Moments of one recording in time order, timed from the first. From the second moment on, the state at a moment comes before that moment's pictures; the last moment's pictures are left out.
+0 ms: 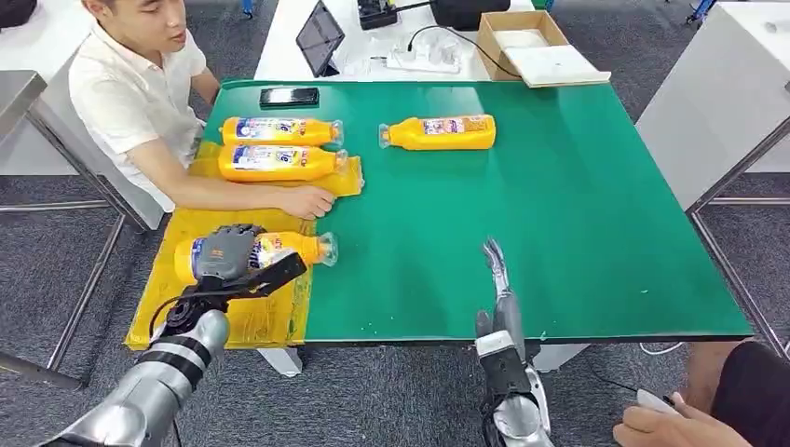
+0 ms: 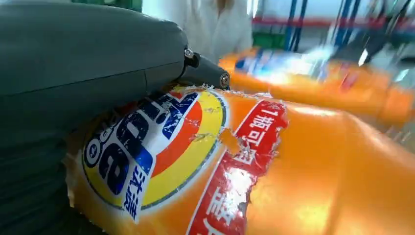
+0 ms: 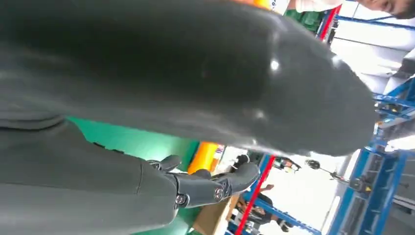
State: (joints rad) left arm -0.57 -0.02 -0.19 -0.67 -1.04 0.37 -0.05; right arm 0.01 0.12 0.11 -1.34 0.27 -0.17 -0.58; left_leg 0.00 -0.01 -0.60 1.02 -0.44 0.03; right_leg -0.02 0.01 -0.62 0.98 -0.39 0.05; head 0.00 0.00
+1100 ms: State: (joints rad) left arm -0.70 -0.01 -0.06 -0.45 -0.78 -0.06 -0.19; right arm 0.00 0.12 0.03 -1.18 0.29 -0.20 -0.59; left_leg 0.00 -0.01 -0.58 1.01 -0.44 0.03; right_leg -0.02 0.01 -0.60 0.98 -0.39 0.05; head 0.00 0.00
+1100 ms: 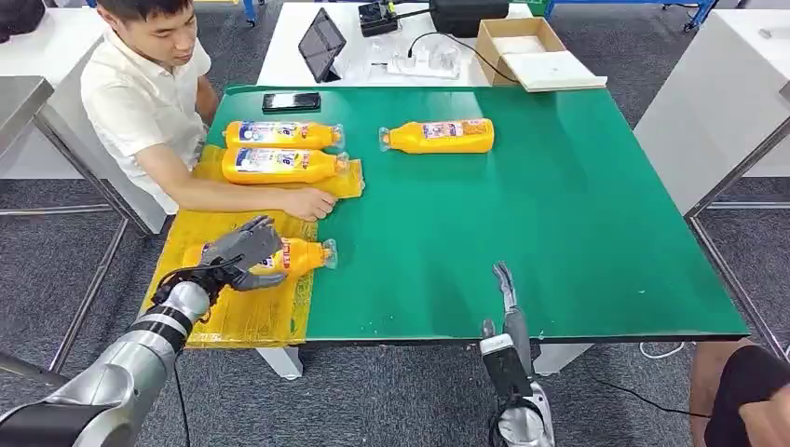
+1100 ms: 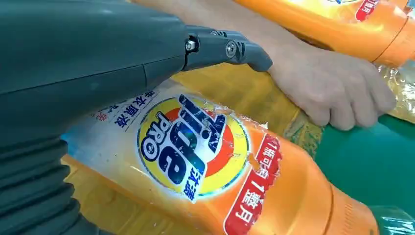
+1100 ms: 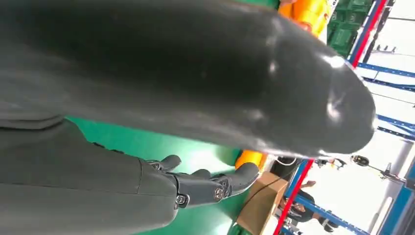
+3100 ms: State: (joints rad) left arm 0.08 -0.16 -0.26 -1.61 -0.31 0.55 -0.63; right arm -0.01 -0.08 0.01 -1.36 0.67 -0.31 -0.47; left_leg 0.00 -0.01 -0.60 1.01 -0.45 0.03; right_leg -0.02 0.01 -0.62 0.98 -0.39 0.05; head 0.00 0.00
